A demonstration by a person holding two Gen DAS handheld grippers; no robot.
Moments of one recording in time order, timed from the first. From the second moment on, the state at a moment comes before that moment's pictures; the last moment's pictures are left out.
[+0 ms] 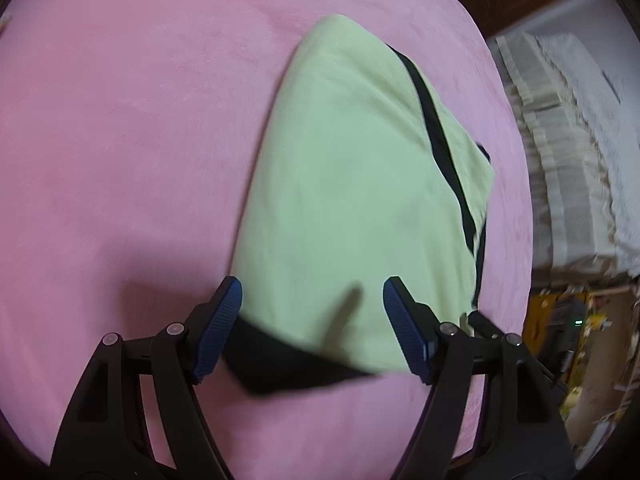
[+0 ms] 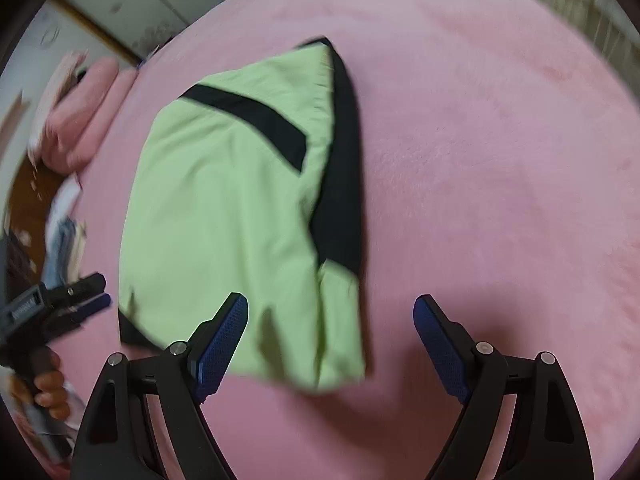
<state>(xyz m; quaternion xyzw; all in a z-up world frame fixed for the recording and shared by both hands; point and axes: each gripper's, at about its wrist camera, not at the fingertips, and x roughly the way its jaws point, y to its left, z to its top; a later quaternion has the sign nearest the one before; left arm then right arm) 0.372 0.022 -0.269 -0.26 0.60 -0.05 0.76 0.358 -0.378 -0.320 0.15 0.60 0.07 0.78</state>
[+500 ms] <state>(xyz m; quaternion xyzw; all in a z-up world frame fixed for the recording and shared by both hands) 0.420 0.028 -0.313 -0.29 0.58 -0.03 0.76 0.456 -0.383 -0.374 0.32 0.60 0.16 0.72</state>
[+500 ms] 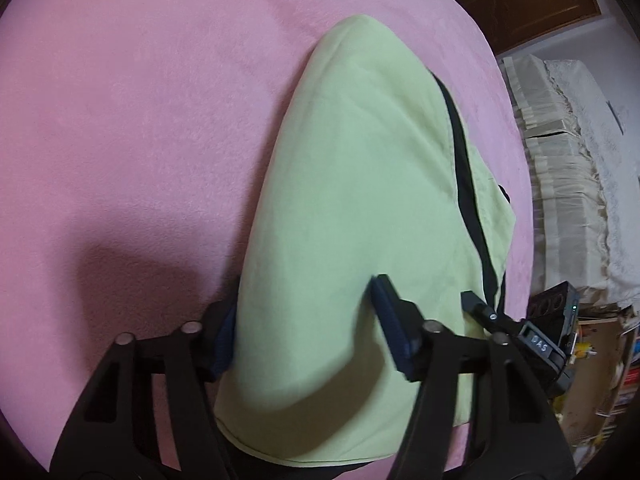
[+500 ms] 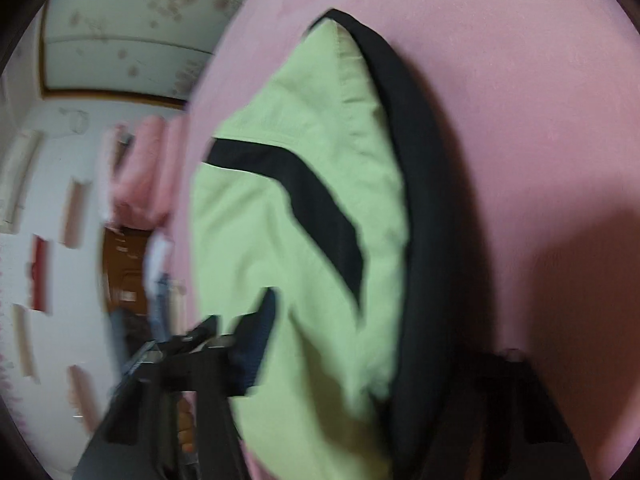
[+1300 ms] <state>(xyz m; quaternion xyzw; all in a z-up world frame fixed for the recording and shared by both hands) 0.225 0.006 -0.200 -0.15 0.59 -0.04 0.79 0.271 -0.348 -0.264 0.24 0.63 0.16 0.72</state>
